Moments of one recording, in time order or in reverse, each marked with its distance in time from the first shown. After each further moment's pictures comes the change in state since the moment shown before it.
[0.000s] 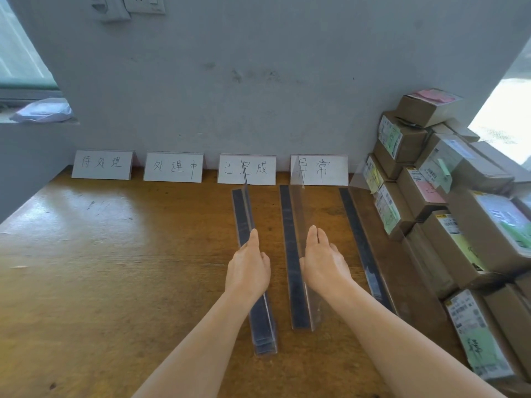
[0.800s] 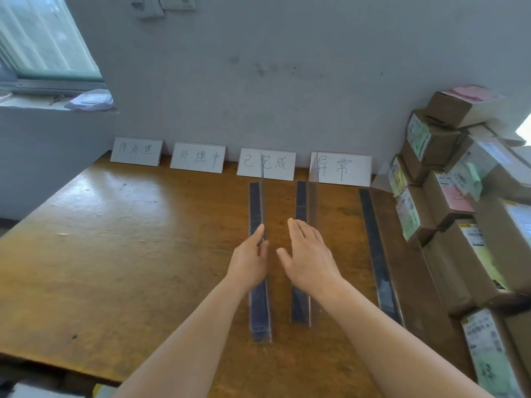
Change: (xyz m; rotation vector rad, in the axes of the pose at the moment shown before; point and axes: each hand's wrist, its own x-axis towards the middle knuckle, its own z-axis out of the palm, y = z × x) left_hand -0.011 -0.005 0.002 -0.267 -0.058 -0.183; right_hand -0.008 -0.010 0.005 0.202 0.044 -0.392
